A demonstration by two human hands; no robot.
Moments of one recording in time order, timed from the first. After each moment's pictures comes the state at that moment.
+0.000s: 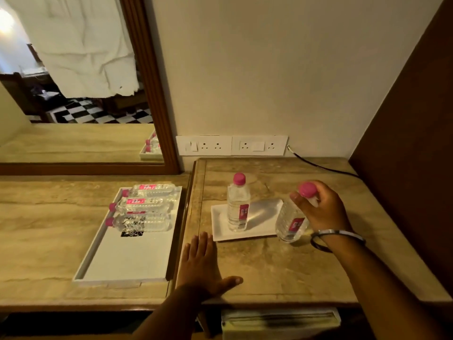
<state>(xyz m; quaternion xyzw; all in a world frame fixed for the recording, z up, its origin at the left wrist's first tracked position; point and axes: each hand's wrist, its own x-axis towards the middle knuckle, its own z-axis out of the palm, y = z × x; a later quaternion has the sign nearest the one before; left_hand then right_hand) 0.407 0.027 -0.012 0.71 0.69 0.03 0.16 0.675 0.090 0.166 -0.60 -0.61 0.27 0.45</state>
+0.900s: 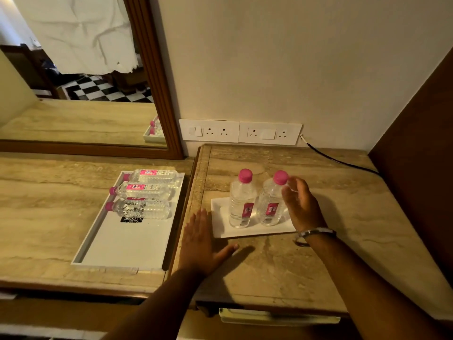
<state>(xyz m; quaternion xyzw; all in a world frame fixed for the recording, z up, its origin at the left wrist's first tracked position) 0.413 0.054 0.009 0.66 0.69 0.23 0.18 0.654 0.145 0.104 -0.58 -0.63 0.35 0.39</state>
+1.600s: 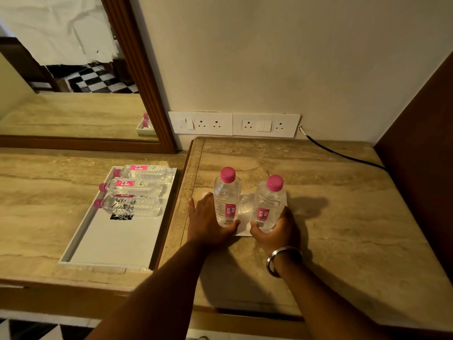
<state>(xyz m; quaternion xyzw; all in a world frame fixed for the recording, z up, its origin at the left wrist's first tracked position) 0.455 0.129 0.018 0.68 0.68 0.25 0.14 0.641 0.138 0.003 -0.69 -0.59 0.21 0.36</state>
